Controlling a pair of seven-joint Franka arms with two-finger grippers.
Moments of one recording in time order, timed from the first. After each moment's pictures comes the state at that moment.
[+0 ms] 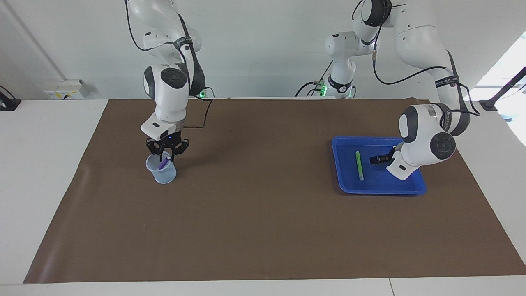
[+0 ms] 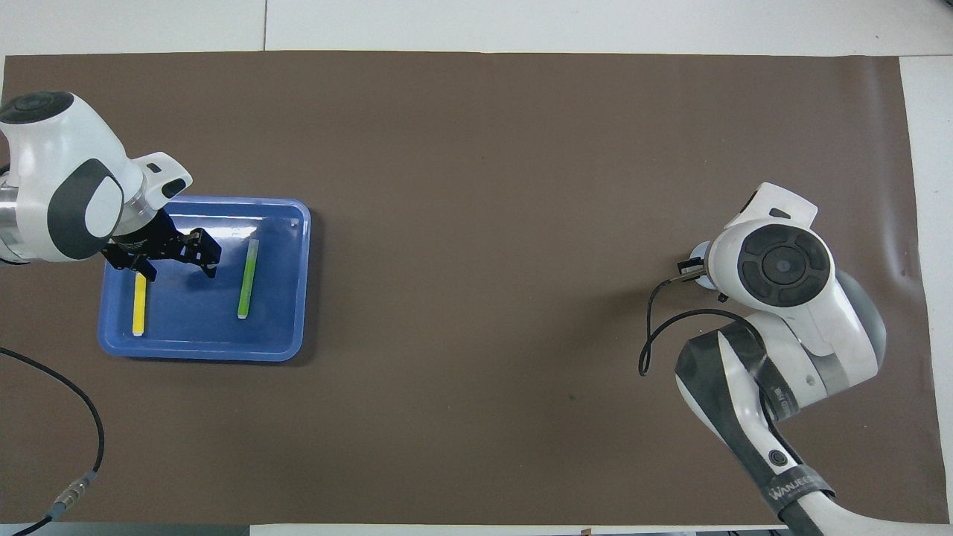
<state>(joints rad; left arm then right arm) 0.05 0.39 -0.08 -1.75 0.08 1.73 -0.06 0.13 0.00 0.06 -2.22 -0.44 2.27 0.25</state>
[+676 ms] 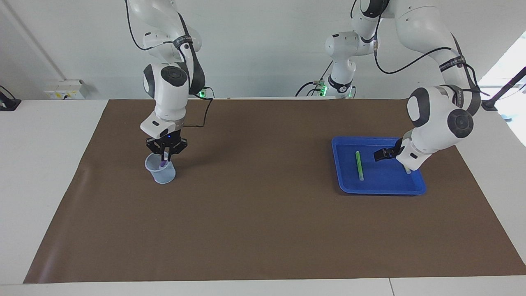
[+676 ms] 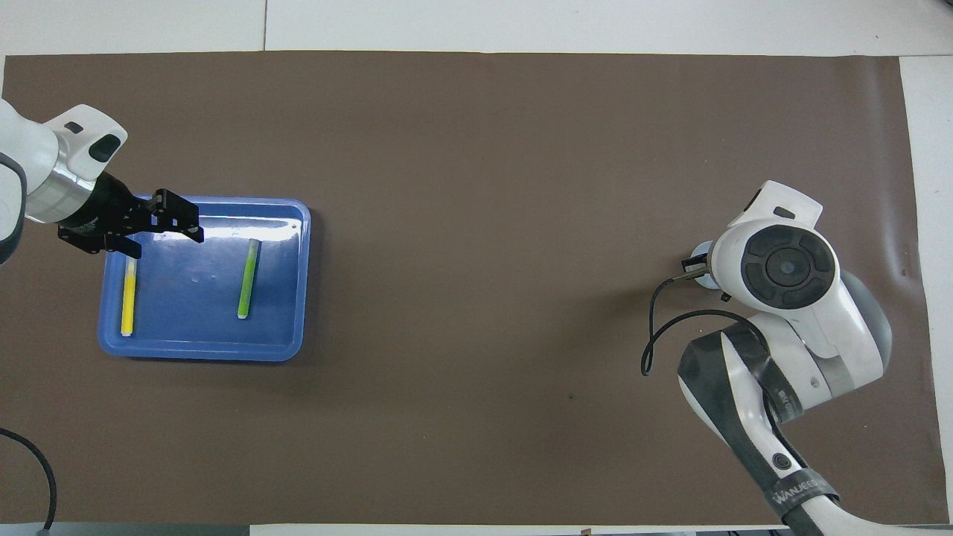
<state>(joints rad) 0.05 0.17 -0.08 -1.73 -0.14 1.71 -0.16 0.12 -0.01 0.06 -2.22 -0.45 2.26 0.25</state>
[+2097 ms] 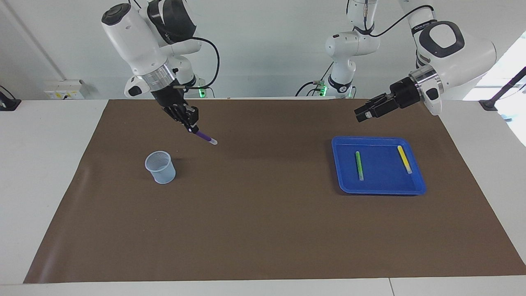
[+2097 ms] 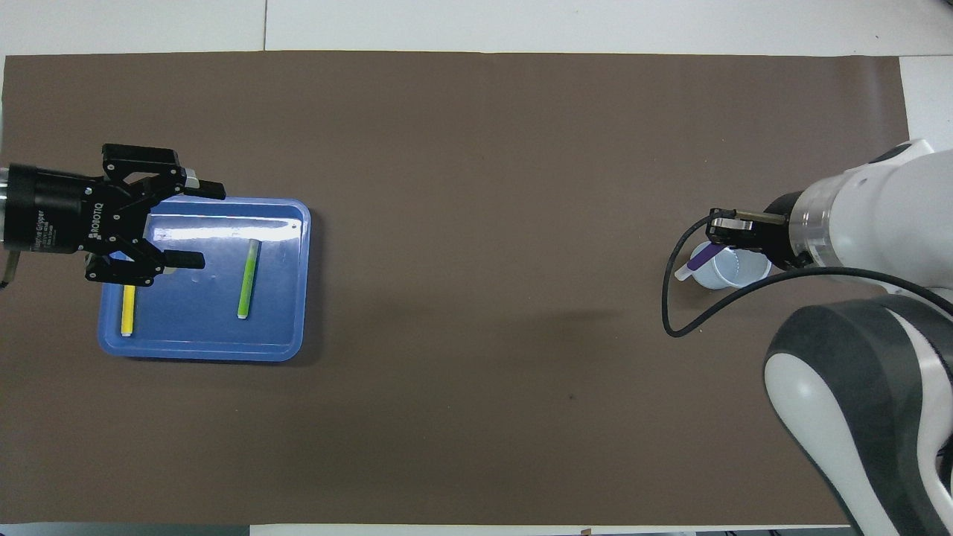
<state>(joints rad) 0.08 -0.13 -0.08 -2.01 -1.05 1.77 -0.60 0.14 -0.10 0.06 -1.92 0.39 2.05 0.79</state>
